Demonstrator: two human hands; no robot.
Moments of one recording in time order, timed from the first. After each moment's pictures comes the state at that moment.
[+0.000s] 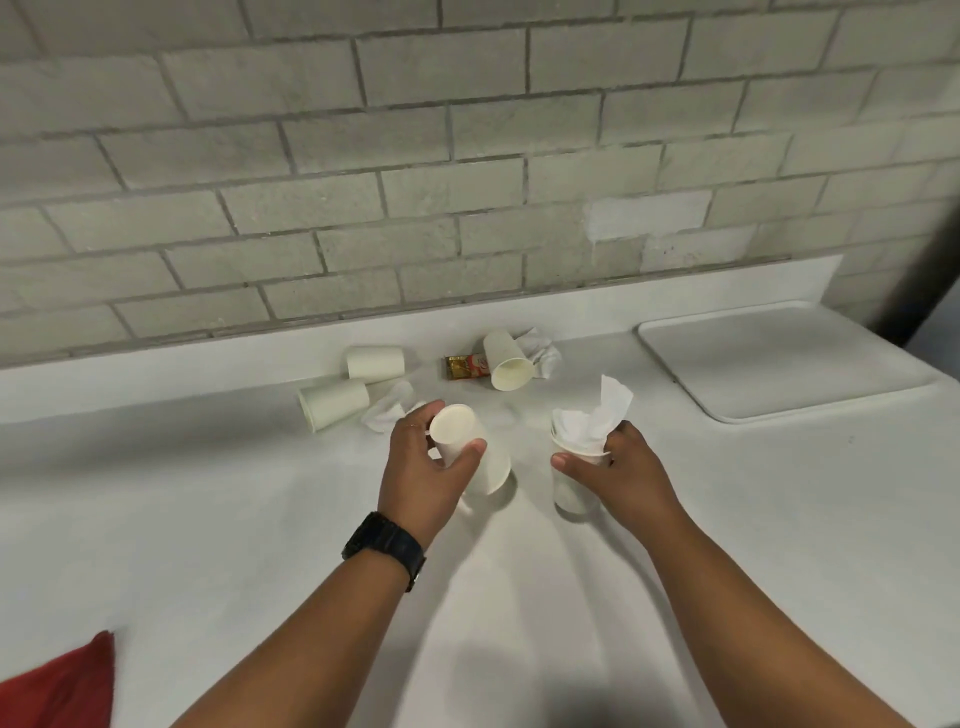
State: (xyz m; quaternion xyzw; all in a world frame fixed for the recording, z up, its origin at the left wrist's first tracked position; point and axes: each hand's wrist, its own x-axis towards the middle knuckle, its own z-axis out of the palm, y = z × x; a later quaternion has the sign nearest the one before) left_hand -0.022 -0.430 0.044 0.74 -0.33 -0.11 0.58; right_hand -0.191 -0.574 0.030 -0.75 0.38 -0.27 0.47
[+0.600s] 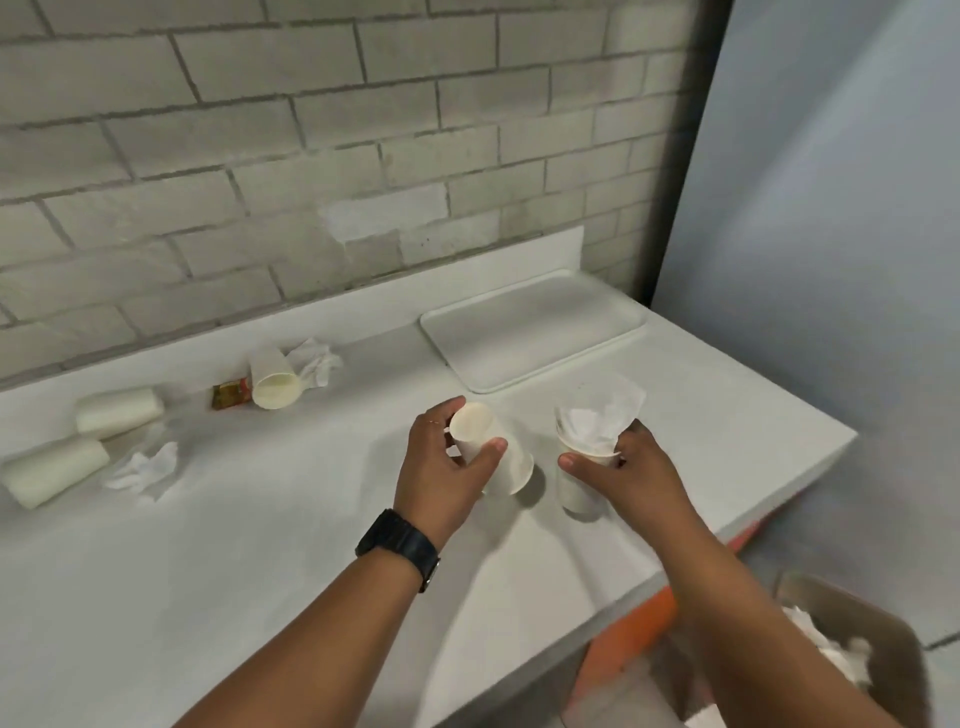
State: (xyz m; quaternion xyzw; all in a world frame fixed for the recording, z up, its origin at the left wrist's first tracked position) left_hand -0.272 -0.576 0.045 0.67 -0.44 -0.24 0.54; right_hand -0.469 -0.646 0.042 -0.67 0.48 -0.34 0.44
